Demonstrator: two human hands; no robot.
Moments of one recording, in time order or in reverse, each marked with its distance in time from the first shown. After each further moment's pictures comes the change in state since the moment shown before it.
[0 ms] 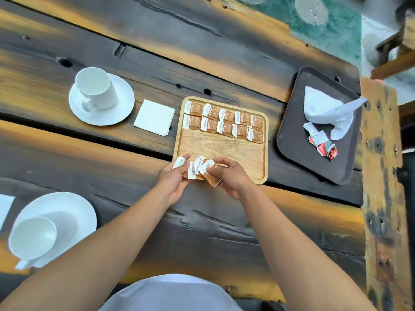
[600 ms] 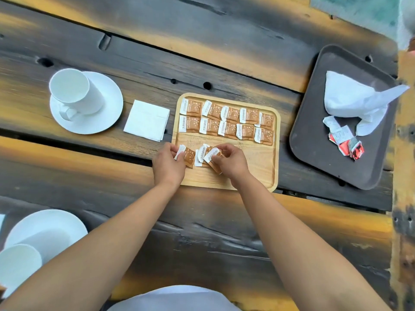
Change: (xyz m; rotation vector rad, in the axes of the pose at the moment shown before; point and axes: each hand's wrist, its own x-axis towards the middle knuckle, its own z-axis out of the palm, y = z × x) left_hand 0.067 0.019 0.022 1.184 0.427 0.565; right_hand 0.094 -0.019 -0.012 -0.374 0.204 -0.142
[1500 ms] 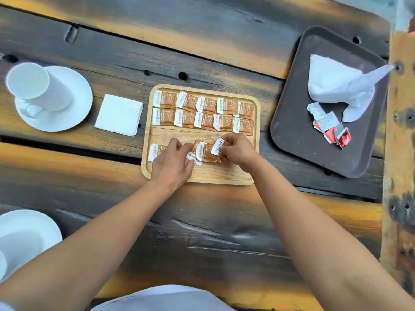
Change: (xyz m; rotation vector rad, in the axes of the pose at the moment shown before) left_hand -0.029 0.024 0.047 0.579 -0.216 0.486; right_hand 0.031 0.010 -0.086 -0.157 -0.152 -0.033
